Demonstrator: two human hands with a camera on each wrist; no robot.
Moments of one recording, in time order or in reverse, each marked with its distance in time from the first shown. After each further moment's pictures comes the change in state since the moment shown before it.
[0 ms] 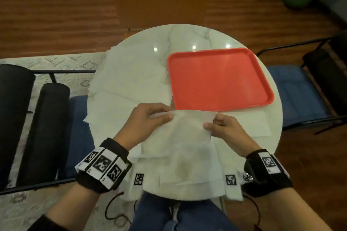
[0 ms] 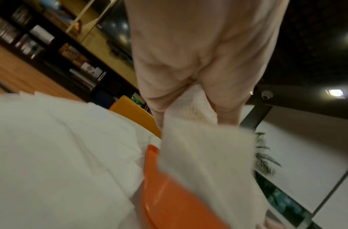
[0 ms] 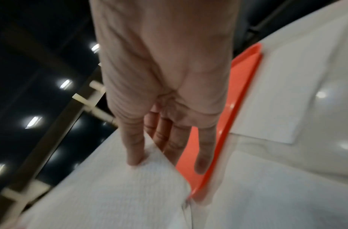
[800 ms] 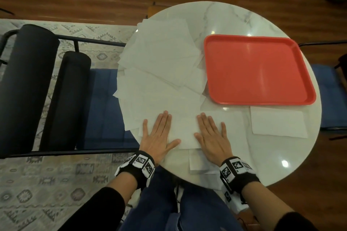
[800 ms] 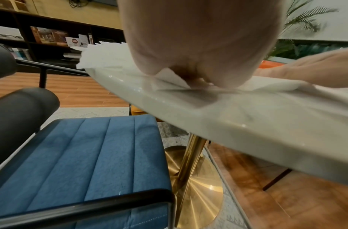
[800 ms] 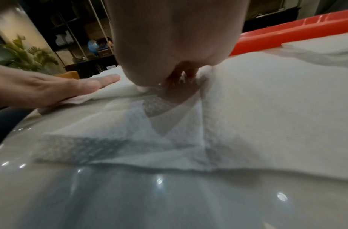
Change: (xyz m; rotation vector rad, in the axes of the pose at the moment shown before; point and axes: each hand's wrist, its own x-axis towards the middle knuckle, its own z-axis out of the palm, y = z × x) left_hand -0.052 -0.201 0.017 0.992 -0.033 -0.143; right_hand 0.037 0.120 0.114 -1.342 -0.114 -0.072
